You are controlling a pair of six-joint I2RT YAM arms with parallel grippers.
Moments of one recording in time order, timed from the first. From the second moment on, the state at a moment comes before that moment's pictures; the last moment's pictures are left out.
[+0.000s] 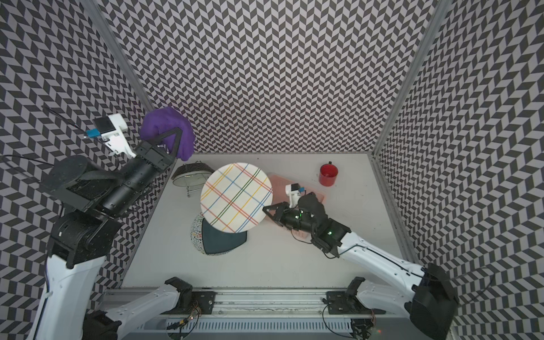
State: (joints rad) left arm -0.42 1.01 1.68 -0.54 0.04 -0.73; right arm 0.86 1.17 0.77 0.09 -0.25 1.23
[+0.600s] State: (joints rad) left arm -0.42 0.96 1.55 -0.63 0.04 -0.72; right arm 1.01 1.70 0.84 0.28 -0.19 1.27
